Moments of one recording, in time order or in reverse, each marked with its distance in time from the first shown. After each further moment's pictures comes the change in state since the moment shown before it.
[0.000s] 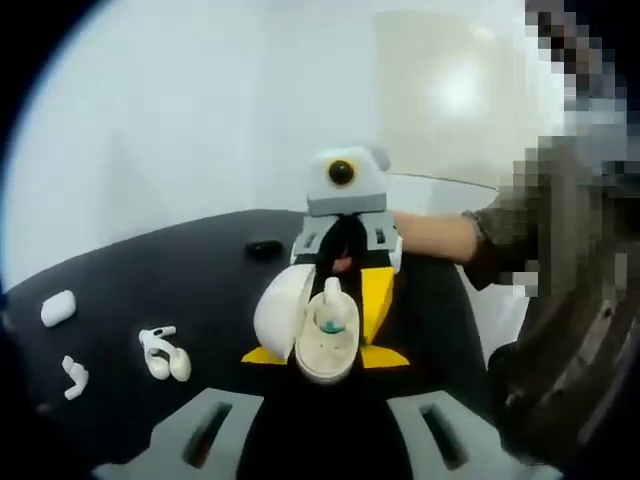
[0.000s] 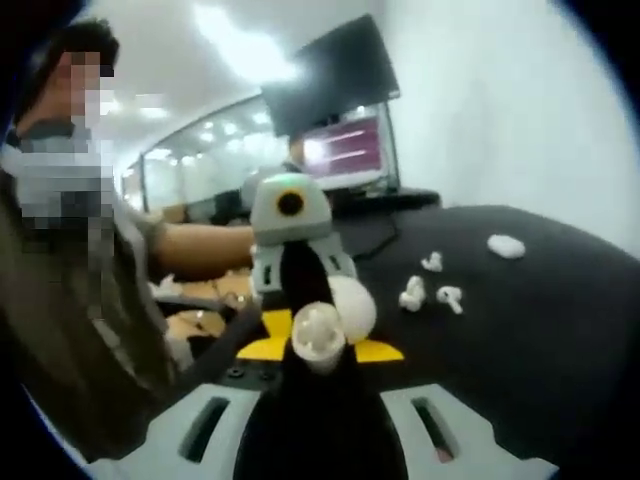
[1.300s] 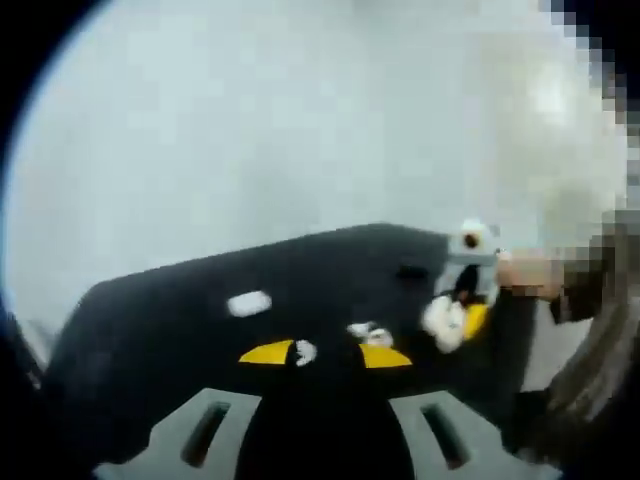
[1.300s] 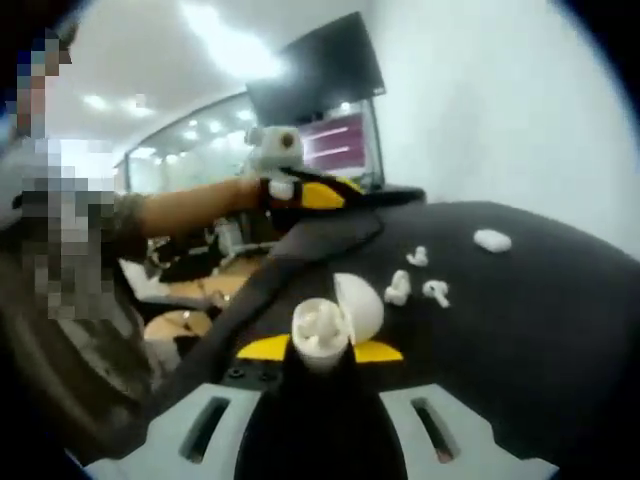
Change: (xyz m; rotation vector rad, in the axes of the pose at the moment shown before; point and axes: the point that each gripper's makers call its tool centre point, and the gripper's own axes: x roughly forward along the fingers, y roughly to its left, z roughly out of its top) left arm -0.155 0.099 0.044 -0.027 0.052 0.583; right arm 0.004 -0.017 -0.001 0.013 0.011 -0.054
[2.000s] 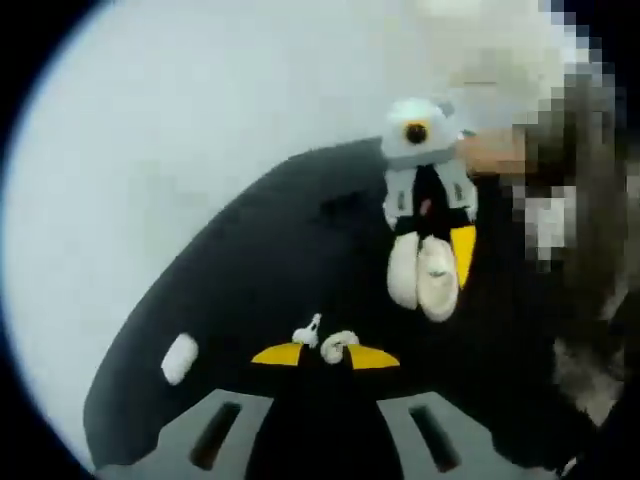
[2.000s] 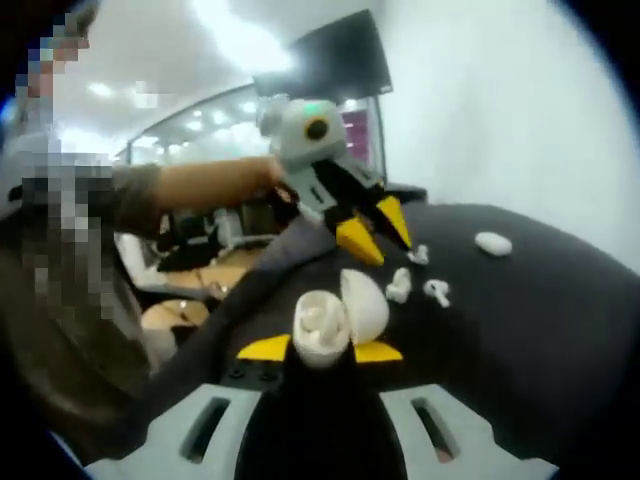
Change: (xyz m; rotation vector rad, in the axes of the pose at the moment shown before) left arm 0.064 -0.087 -0.008 0.440 0.139 -0.431; right arm 0.000 0.004 -0.002 -0.051 0.026 -0.004
